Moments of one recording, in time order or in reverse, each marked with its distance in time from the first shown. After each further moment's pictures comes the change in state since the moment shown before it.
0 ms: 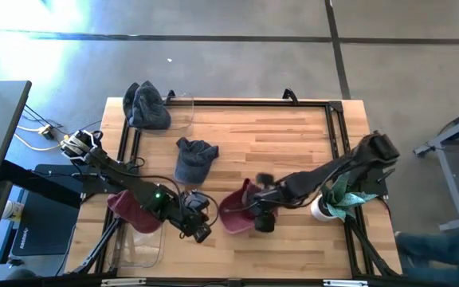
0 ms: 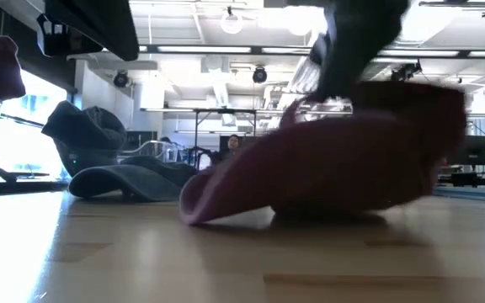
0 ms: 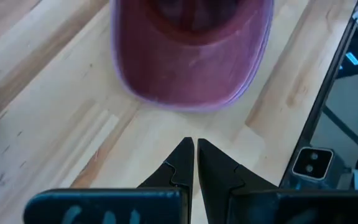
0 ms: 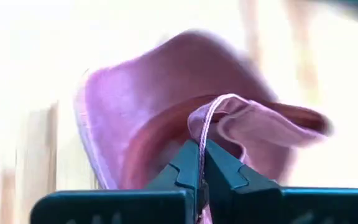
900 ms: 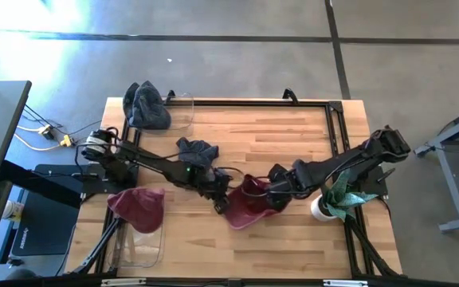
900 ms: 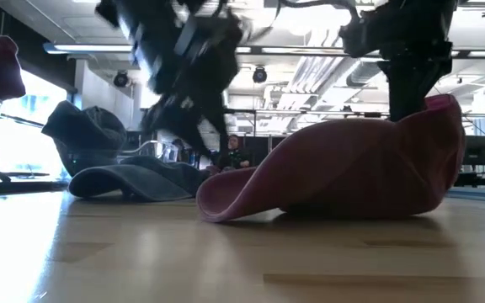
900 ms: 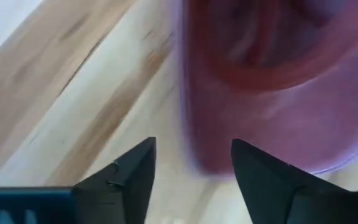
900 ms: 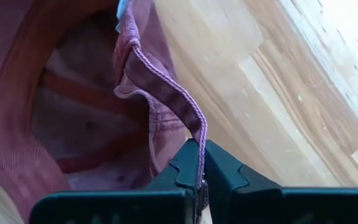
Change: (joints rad) left arm 0.357 0.155 -0.066 0.232 0.266 0.324; right arm -0.038 -0.124 -0.098 -0.460 0.103 0.592
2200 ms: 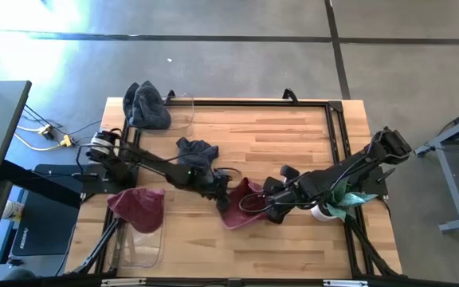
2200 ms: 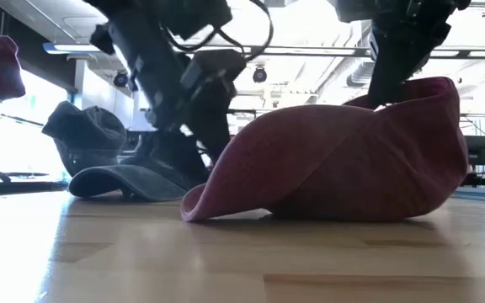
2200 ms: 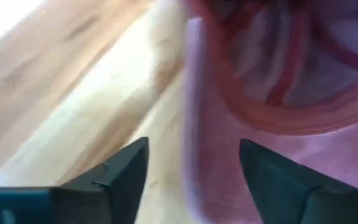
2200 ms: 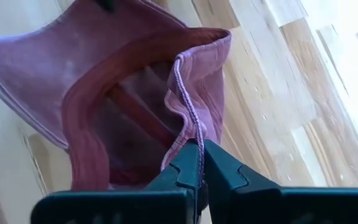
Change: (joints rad) left arm 0.002 0.051 -0.090 0.182 -0.047 -0.047; right arm 0.095 0.000 0.001 0.223 0.093 -0.232
